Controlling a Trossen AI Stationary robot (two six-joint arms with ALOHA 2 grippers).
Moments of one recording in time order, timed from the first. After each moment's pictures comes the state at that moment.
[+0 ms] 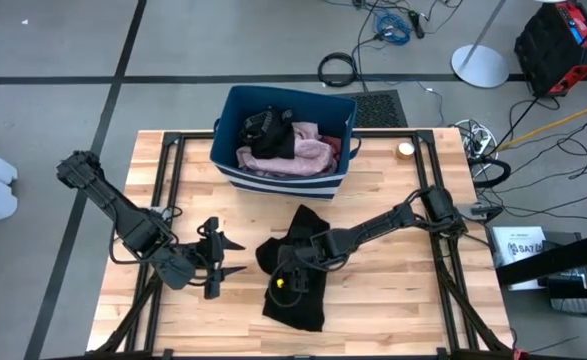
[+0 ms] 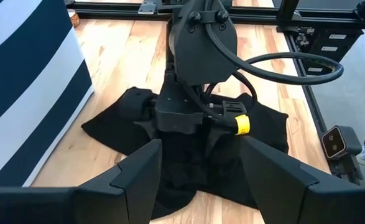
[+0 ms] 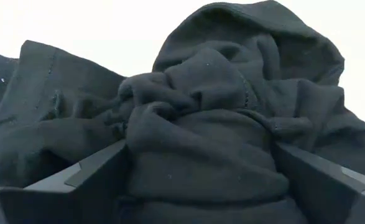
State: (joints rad) left arm -0.71 1.16 1.01 -0.53 -0.64 -0.49; right arm 0.28 2.18 1.41 -0.36 0.09 0.31
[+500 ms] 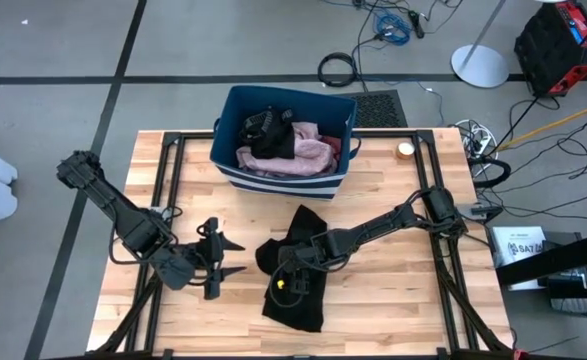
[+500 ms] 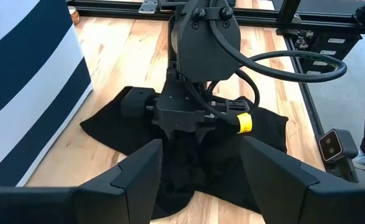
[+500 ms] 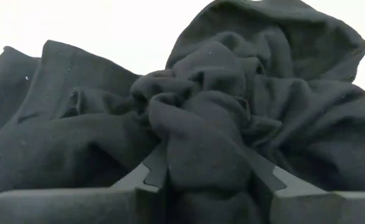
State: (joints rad) left arm -0.71 1.16 1.01 -0.53 -0.64 -0.52; right arm 0.29 2.18 1.41 -0.37 0.05 0.34
